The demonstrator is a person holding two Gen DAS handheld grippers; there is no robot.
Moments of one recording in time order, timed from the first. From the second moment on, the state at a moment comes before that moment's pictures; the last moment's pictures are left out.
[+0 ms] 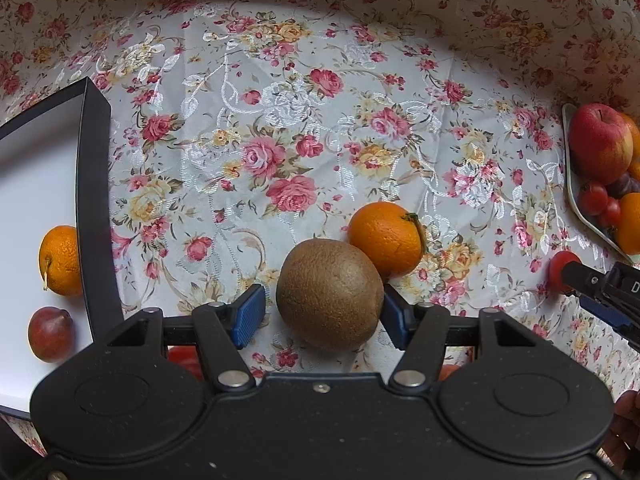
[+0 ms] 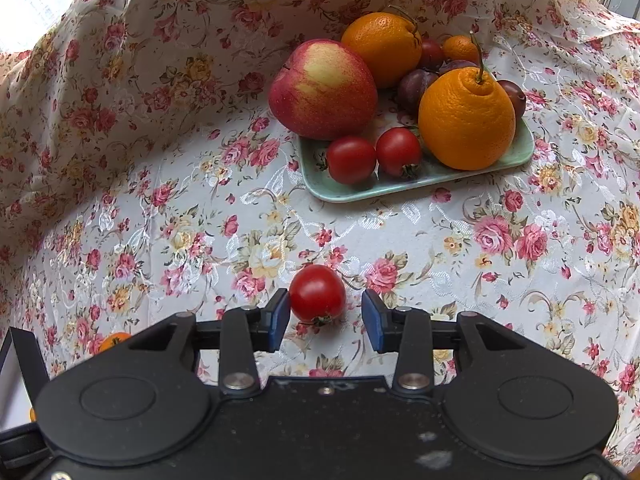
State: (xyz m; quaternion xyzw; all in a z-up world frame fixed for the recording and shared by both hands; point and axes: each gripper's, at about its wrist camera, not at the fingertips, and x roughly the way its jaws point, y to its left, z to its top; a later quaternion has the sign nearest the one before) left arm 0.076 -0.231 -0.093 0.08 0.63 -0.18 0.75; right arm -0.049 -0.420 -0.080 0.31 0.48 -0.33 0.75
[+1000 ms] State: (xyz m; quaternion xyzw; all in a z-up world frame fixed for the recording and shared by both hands) left arm 0.075 -0.226 -0.079 0.08 0.63 -0.21 0.74; right arm -0.041 -0.416 -0.076 0.29 0.48 -0.32 0.76
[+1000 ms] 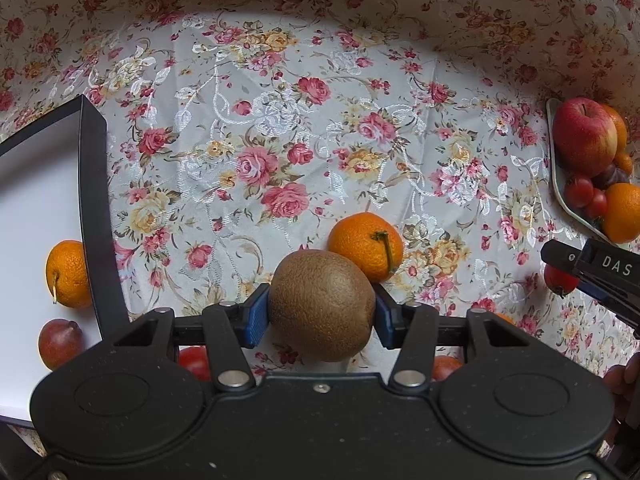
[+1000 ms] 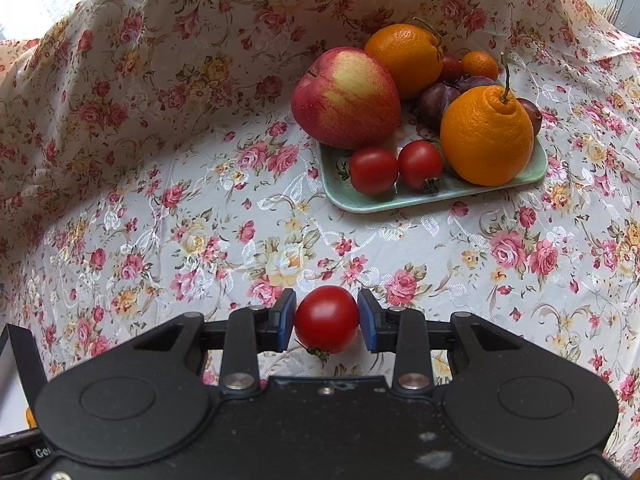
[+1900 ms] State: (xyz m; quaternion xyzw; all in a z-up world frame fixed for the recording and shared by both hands) left arm 0.015 -0.195 -0.045 0.08 0.61 -0.22 0.76; right arm -0.120 -0.374 -0.037 0.34 0.46 -0.31 0.76
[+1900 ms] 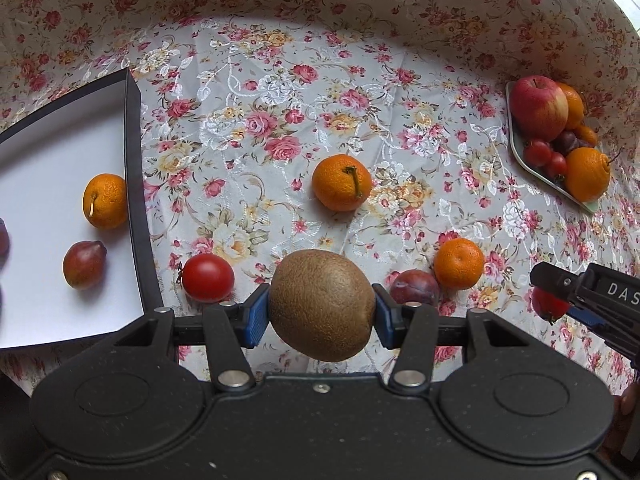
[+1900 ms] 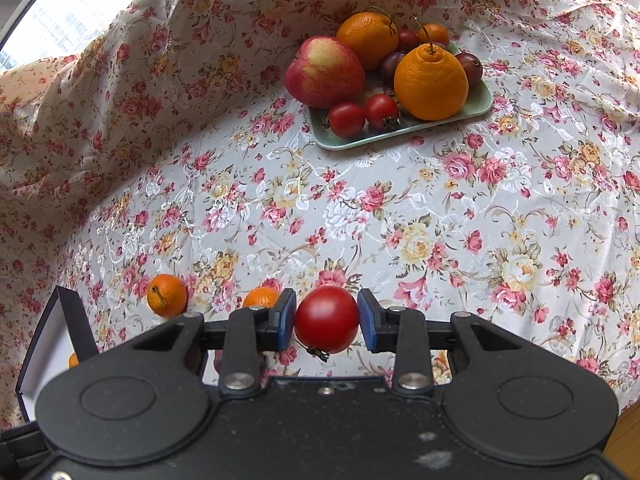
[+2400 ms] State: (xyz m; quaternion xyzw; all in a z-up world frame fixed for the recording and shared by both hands) left arm 0.003 -0.167 -0.027 0.06 0.60 -0.21 0.77; right arm -0.117 -0.342 -0.030 0.35 0.46 -0.29 0.76
